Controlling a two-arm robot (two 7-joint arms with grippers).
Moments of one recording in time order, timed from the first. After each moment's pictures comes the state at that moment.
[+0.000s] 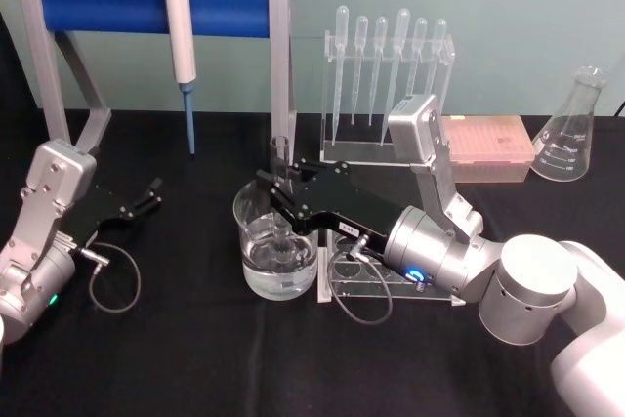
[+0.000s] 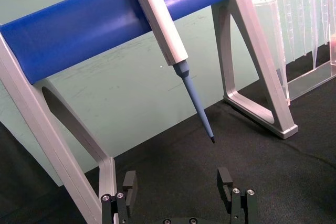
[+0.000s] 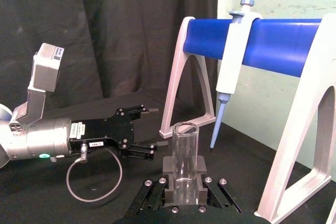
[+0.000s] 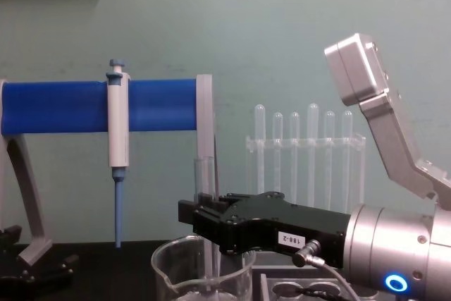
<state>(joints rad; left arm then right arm) -0.20 0.60 0.45 -1.41 -0.25 -0.12 0.03 0.39 0.29 -0.57 -1.38 0.41 -0.03 0.52</state>
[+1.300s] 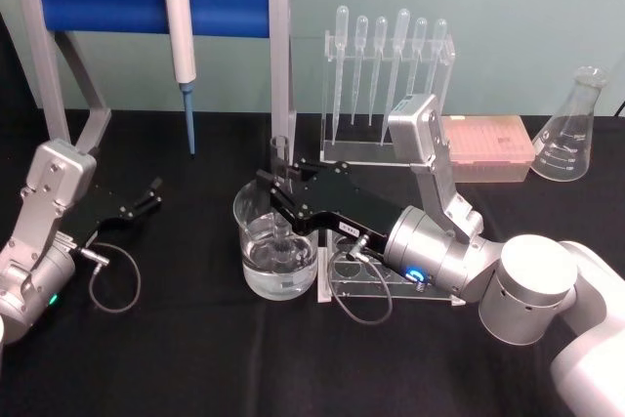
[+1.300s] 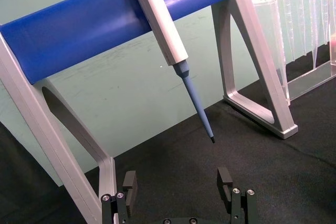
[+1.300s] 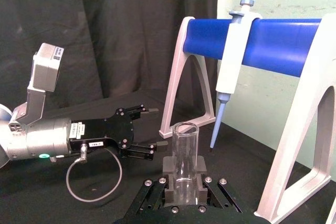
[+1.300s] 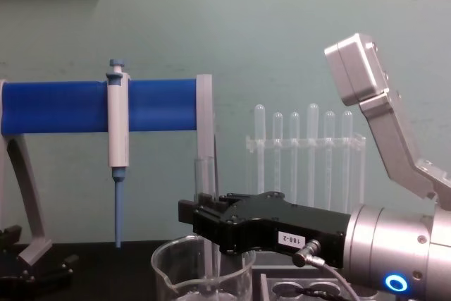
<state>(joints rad) -0.20 0.60 0.45 -1.41 -0.25 -0.12 0.03 0.39 0.29 -0.57 -1.38 0.41 -0.03 0.52</state>
